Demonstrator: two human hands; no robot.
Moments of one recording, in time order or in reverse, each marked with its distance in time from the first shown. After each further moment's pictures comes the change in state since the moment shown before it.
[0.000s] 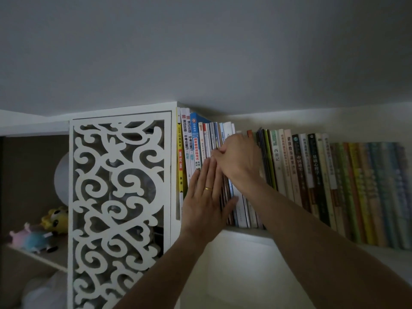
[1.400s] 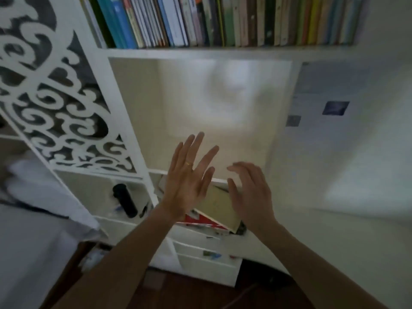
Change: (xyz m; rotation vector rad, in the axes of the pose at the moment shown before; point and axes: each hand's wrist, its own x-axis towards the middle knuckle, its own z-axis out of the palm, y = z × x) left_hand -0.280 0.130 0.028 -0.632 -0.173 0.158; right_hand -0.431 0.186 0.001 0.113 -0.181 0.068
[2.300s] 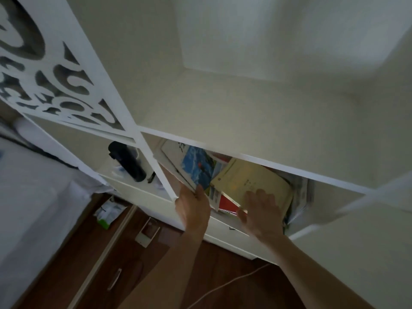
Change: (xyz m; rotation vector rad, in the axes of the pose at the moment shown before) left_hand -0.164 -0.061 0.211 -0.239 -0.128 -1.499; right_hand -0.141 0.158 0.259 -0.400 -0.885 0.236
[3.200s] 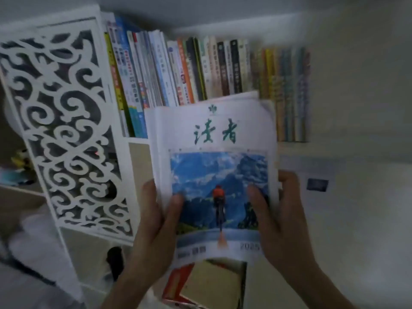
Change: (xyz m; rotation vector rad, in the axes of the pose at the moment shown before) left_hand -0.226 0.266 -0.303 -0.707 -0.193 0.979; right_hand -0.238 -0.016 -0.479 1.054 0.856 -0.401
